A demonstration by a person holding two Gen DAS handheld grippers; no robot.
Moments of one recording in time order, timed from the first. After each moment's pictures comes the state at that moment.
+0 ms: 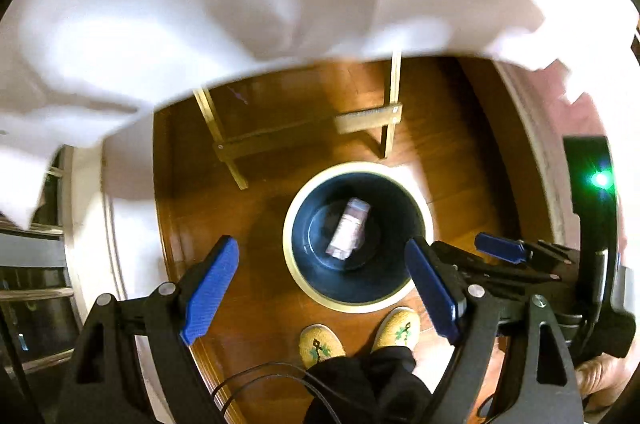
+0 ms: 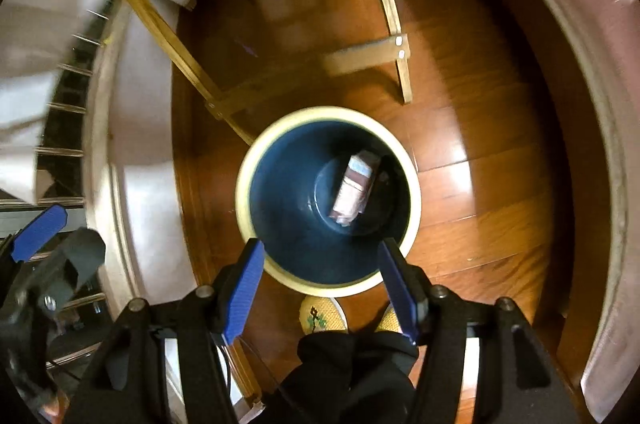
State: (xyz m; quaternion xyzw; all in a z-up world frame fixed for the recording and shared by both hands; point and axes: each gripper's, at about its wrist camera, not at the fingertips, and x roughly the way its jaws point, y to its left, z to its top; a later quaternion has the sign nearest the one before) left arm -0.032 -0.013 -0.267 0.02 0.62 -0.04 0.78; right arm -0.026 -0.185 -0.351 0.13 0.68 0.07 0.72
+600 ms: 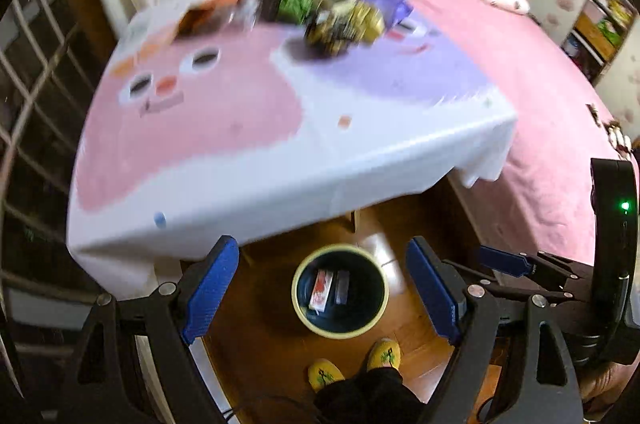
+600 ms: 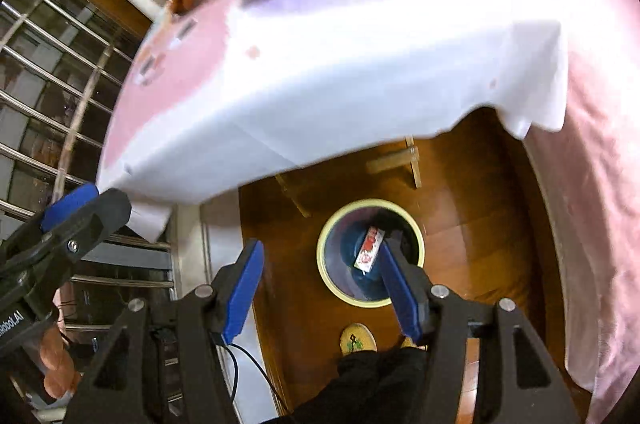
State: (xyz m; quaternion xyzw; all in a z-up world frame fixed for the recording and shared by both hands) left arm -0.035 -0.001 -0.024 0.04 0.51 -0.12 0.85; right arm -0.048 -0.181 -0.099 0.15 0.56 0.08 0.81
